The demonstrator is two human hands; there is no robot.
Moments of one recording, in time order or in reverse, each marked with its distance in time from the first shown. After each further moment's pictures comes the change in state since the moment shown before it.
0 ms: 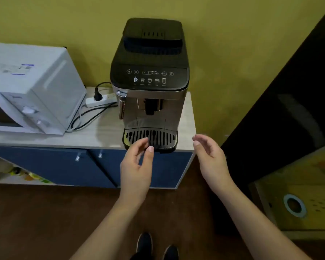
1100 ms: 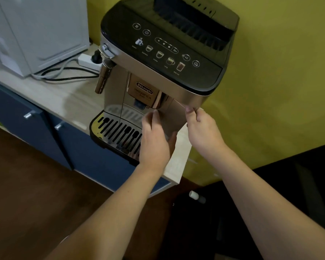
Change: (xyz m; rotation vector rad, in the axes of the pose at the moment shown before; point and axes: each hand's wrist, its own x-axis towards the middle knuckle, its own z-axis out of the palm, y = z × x) left_hand 0.143 -0.081 0.180 0.291 0.306 -0.063; right_hand 0.206 -0.007 0.029 -0.595 -0.366 -0.283
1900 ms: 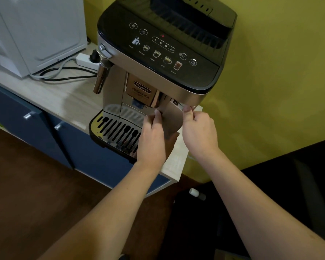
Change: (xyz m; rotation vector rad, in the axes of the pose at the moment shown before) left_hand -0.004 0.003 -0.010 0.134 -0.078 0.059; right_hand -0.007 -0.001 0.011 -0.035 0.145 0.028
